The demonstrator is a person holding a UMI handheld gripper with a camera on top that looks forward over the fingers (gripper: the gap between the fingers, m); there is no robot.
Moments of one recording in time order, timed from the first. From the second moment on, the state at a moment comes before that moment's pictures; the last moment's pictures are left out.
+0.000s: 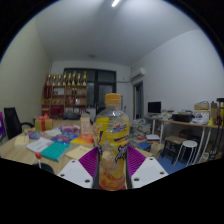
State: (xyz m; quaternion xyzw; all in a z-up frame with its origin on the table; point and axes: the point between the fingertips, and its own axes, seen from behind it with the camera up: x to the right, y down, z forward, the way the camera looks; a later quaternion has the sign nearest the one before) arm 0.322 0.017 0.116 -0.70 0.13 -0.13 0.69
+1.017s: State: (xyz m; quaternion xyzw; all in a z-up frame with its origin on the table) arm 0.186 -0.196 0.115 -0.74 0.11 -0.08 0.66
